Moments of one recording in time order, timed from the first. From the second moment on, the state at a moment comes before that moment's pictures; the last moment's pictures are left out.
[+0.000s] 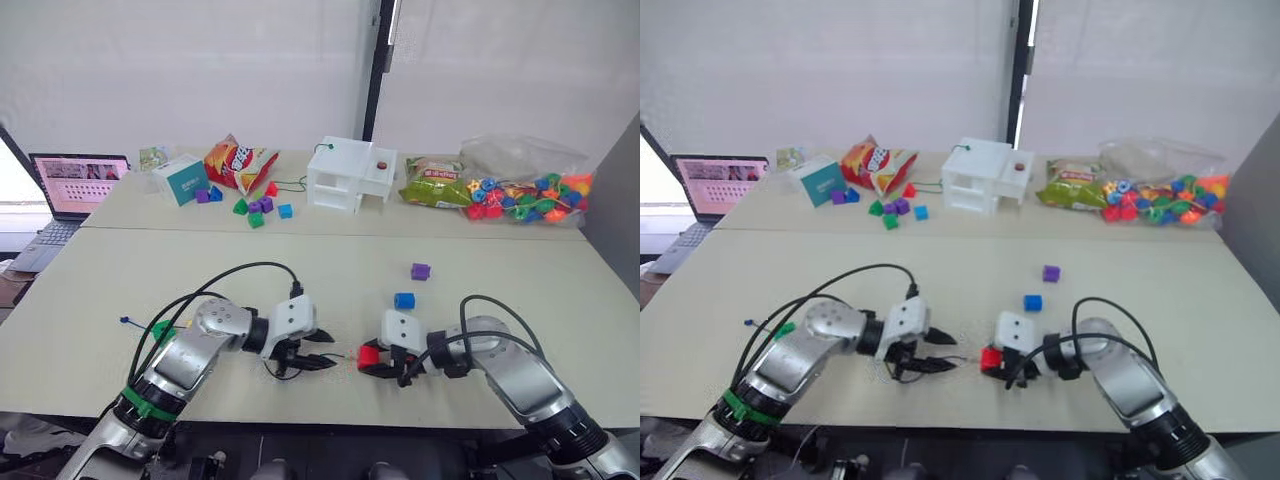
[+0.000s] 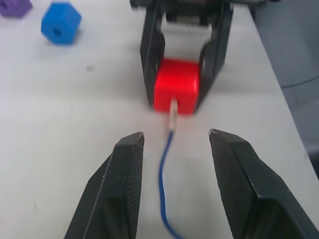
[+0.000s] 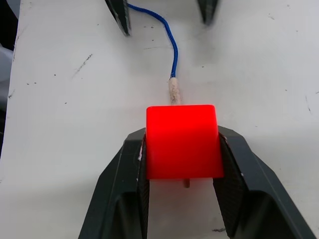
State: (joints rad) left arm -0.45 0.58 -0.35 -0.10 -0.20 0.37 -1.17; right arm -0.35 -0.70 0.33 -0.25 0.10 0.49 1.10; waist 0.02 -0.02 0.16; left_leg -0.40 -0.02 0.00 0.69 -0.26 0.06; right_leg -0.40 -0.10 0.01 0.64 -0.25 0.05
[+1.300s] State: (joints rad) left arm -0.48 0.41 -0.42 -0.04 -0.10 0.37 -1.08; right arm -0.37 -0.70 0.35 -0.26 0.10 0.52 1.09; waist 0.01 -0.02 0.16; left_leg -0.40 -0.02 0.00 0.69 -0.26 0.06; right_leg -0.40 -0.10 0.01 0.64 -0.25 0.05
